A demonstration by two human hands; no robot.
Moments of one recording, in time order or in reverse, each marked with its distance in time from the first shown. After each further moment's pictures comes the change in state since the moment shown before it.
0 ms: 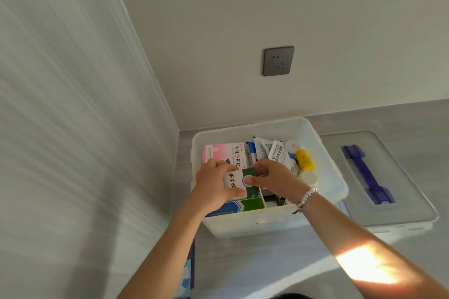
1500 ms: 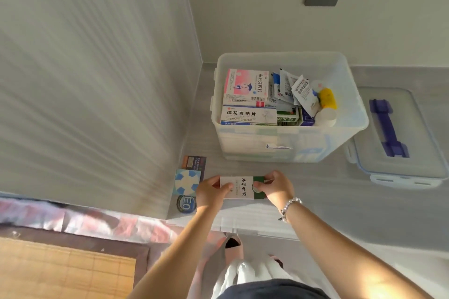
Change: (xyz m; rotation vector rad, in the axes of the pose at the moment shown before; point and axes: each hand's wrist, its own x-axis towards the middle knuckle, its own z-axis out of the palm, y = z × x) left_hand -0.147 -0.064 0.142 -0.546 0.186 -0.598; right_hand -0.072 0.124 0.140 0.139 0.107 0.368
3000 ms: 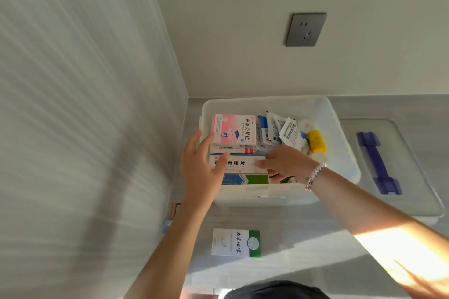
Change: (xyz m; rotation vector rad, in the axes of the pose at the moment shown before) left_hand 0.043 0.165 -0.058 0.188 0.270 0.562; right_hand 0.032 -0.166 -0.116 -0.367 -0.297 -0.130
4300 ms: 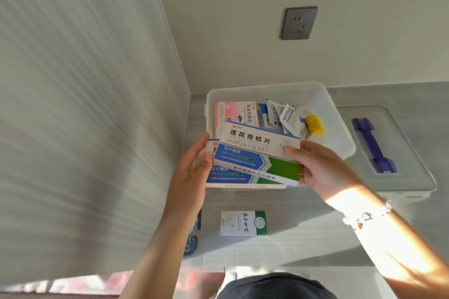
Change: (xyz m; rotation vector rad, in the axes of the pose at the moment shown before) left_hand -0.072 0.007 -0.068 -0.767 -0.218 -0.143; right_hand -0.106 0.024 0.029 1.052 0.115 -0.240
